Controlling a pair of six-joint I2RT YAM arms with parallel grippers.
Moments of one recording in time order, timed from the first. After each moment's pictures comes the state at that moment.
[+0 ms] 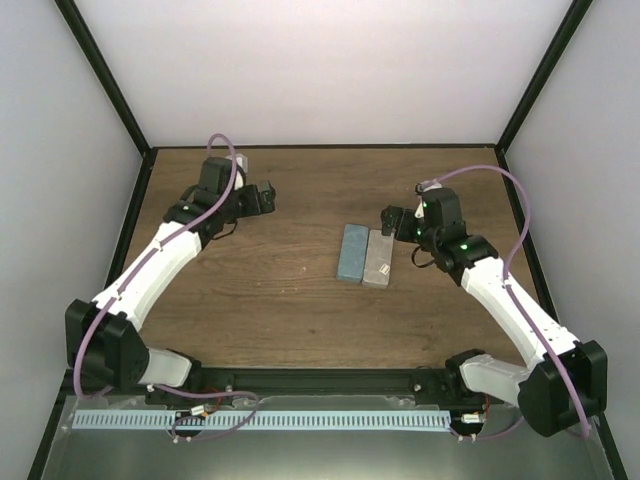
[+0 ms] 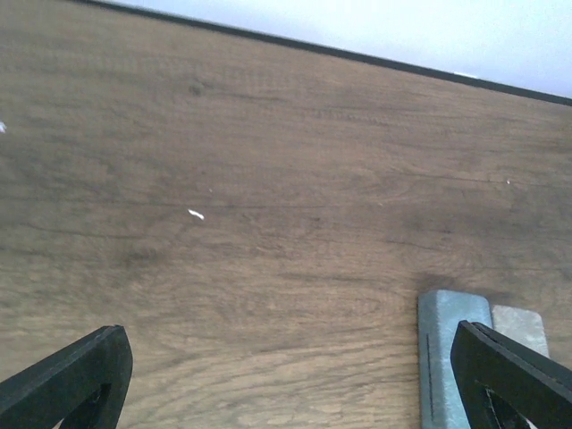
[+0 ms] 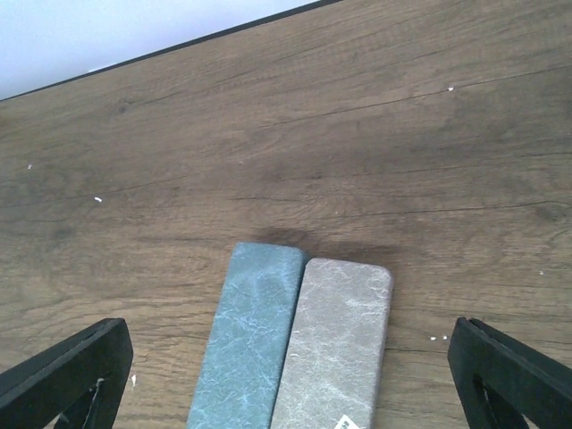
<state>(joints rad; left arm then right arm) -0.37 1.40 1.21 -0.50 0.01 -0.45 0.36 1.13 0.91 -0.40 0.01 0.45</state>
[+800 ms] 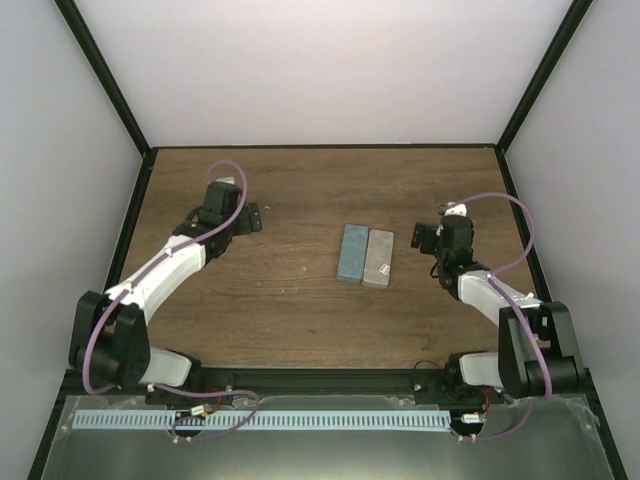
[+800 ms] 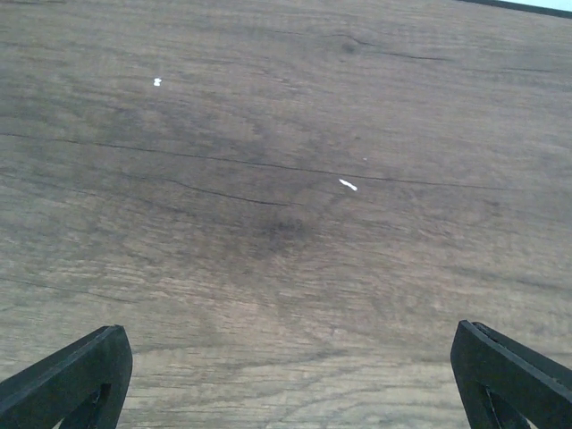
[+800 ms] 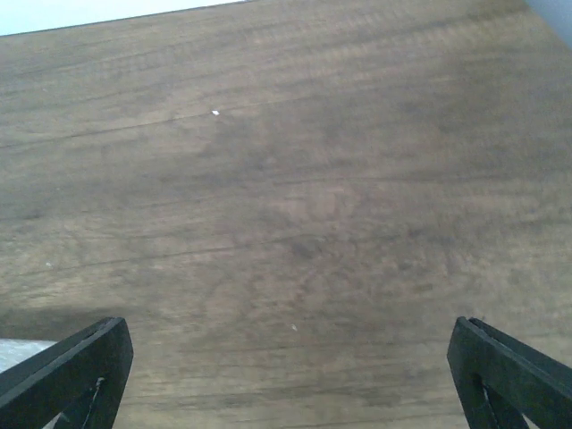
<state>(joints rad) -0.34 1.37 0.94 -0.31 -0.23 -0.36 0.14 1.30 0.56 0.19 0.20 0.17</state>
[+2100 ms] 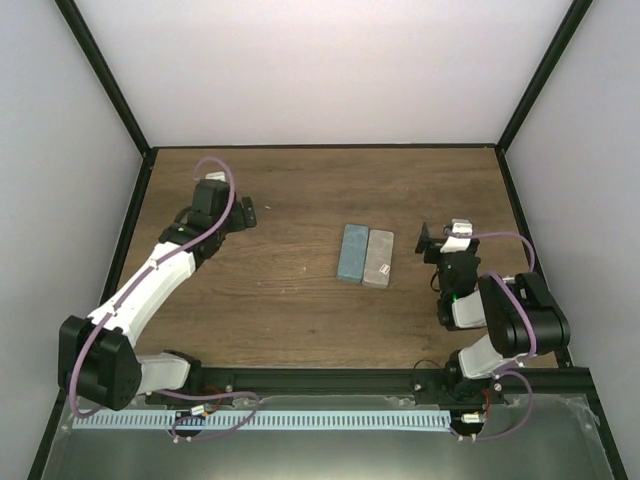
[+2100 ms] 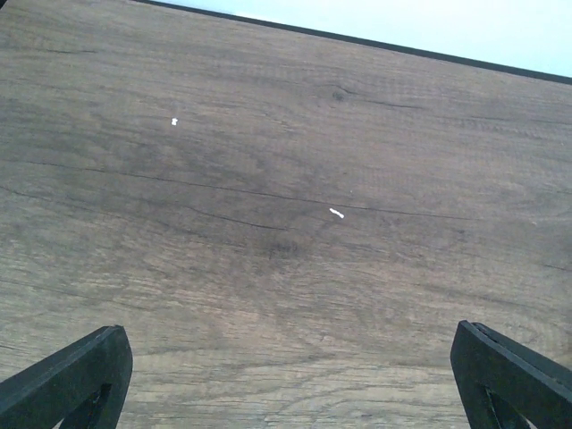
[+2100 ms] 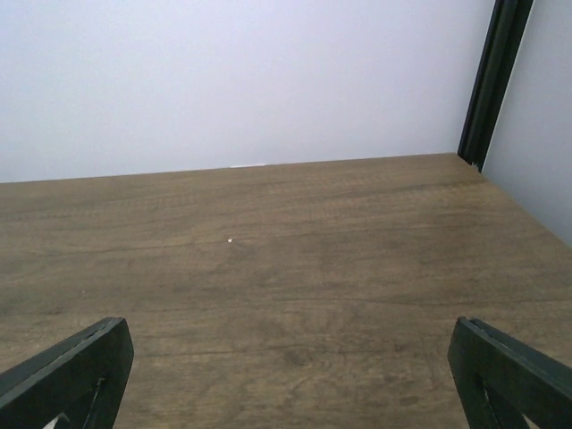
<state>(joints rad) -0.34 1.28 0.99 -0.39 -0.25 -0.38 0.09 1.53 0.17 1.26 0.16 0.04</state>
